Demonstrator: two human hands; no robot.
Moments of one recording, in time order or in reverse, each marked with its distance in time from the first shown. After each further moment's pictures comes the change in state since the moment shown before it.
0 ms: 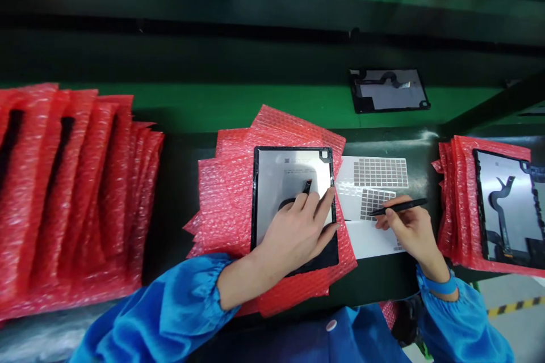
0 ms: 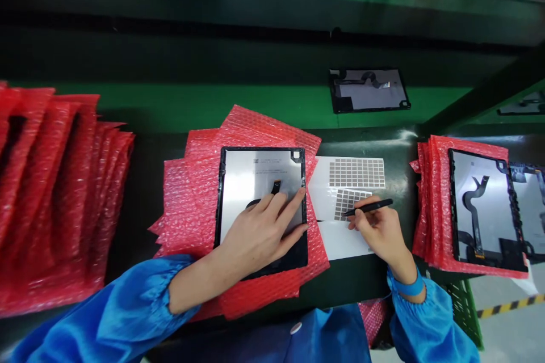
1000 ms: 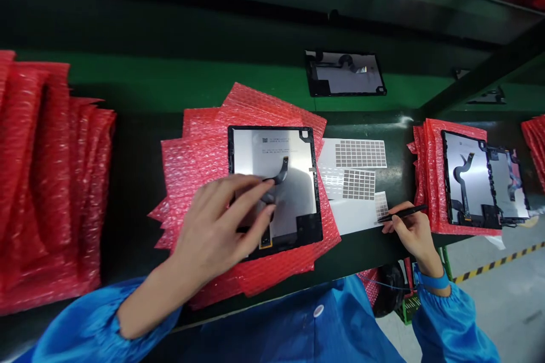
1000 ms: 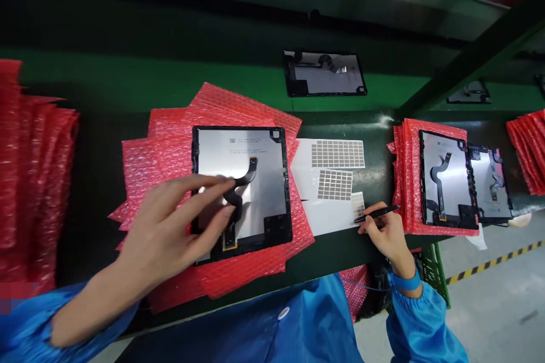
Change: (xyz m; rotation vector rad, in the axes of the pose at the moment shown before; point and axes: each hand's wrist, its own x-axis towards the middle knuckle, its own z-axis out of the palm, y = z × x) left_hand -0.052 -0.045 -0.021 -0.264 0.383 -0.041; right_hand -0.071 0.028 -0.049 -0.182 0.071 0.167
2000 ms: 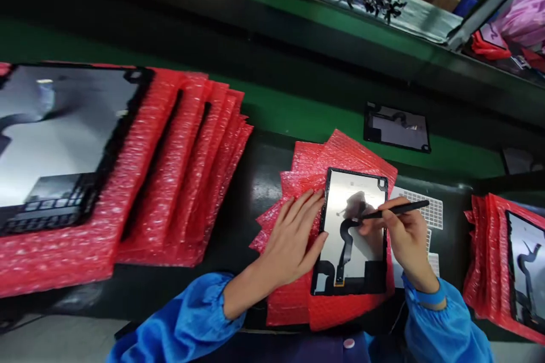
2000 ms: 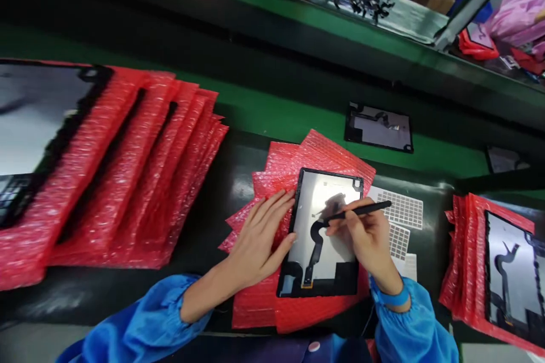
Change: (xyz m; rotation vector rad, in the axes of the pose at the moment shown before) left_hand -0.046 -0.026 0.023 -0.100 -0.032 -0.300; right_hand 0.082 -0.171 0.149 0.506 -0.257 -0.235
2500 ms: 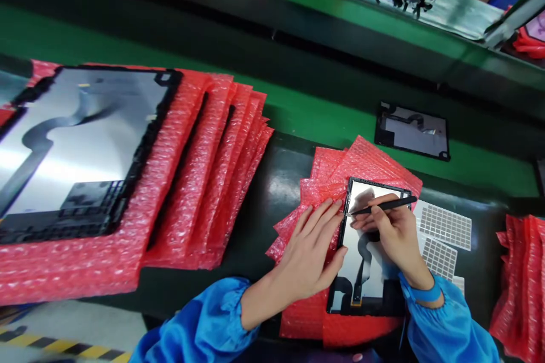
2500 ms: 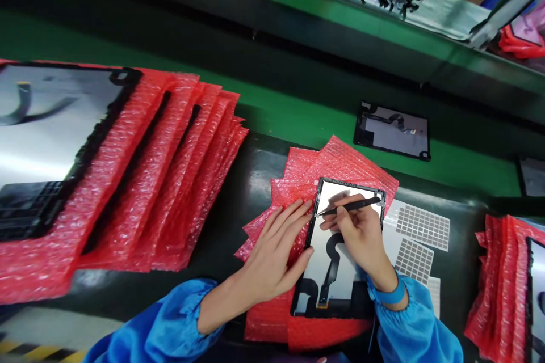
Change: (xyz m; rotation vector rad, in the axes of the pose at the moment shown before) left_hand 0.002 0.004 -0.003 -0.067 0.018 -0.013; right_hand 0.034 0.026 0.037 -0.073 -0.089 0.109
